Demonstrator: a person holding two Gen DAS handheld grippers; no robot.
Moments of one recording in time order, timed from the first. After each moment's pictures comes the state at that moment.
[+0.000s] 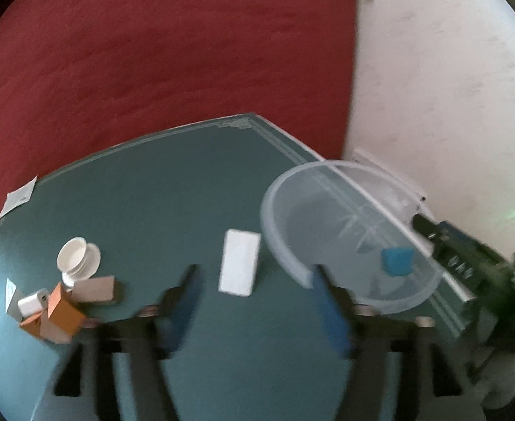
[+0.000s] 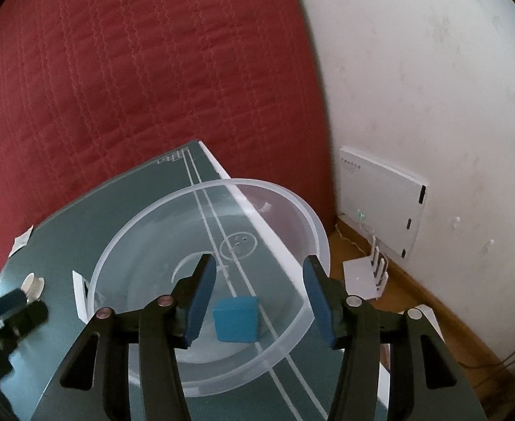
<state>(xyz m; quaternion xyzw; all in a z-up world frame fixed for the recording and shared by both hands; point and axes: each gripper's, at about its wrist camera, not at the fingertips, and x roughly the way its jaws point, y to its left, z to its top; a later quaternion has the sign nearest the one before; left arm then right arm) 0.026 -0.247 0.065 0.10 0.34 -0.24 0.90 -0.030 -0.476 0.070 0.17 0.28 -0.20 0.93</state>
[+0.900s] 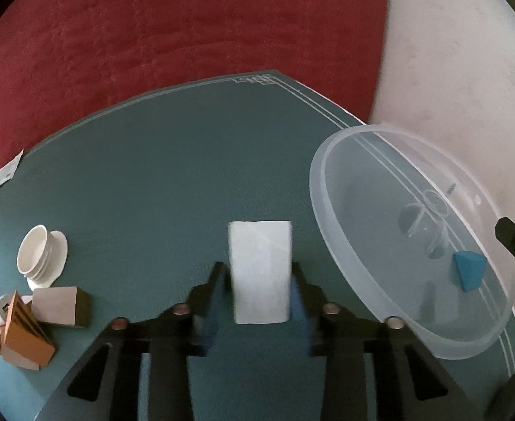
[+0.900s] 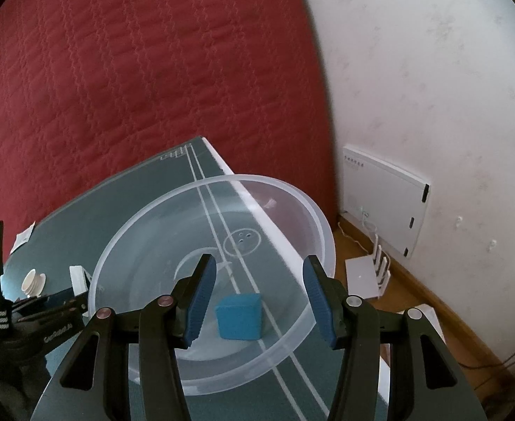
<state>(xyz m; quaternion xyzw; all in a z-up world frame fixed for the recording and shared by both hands) 0.083 -0.272 0.016 0.10 0.40 -0.21 0.89 -0.032 -0.472 0.068 0.16 0.28 -0.20 0.93</state>
